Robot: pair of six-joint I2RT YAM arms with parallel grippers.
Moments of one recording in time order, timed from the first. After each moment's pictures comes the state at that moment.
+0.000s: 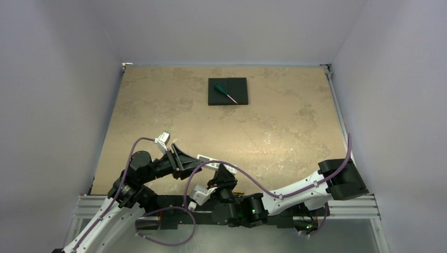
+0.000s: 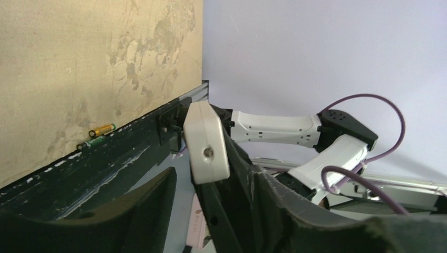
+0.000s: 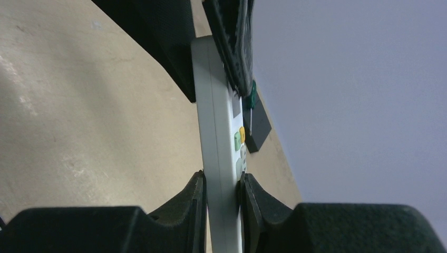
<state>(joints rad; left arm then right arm) -0.57 0.24 0.33 -0.30 0.49 -1.43 1.79 1.48 0.80 0.22 1.27 -0.52</state>
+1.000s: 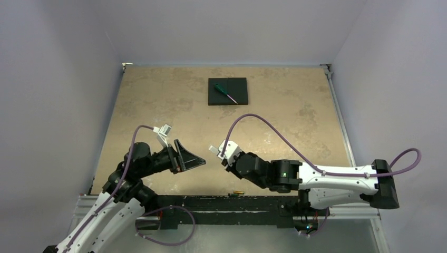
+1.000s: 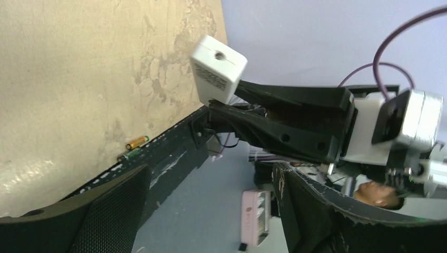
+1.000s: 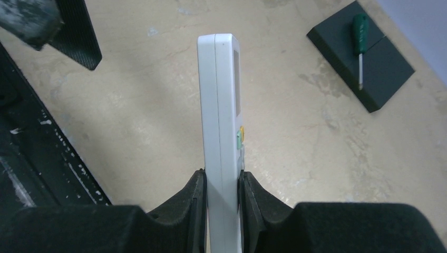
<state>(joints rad) -0.57 0.36 0.49 -0.40 0.48 -1.08 1.43 1.09 0.85 -0.34 0.58 0.07</state>
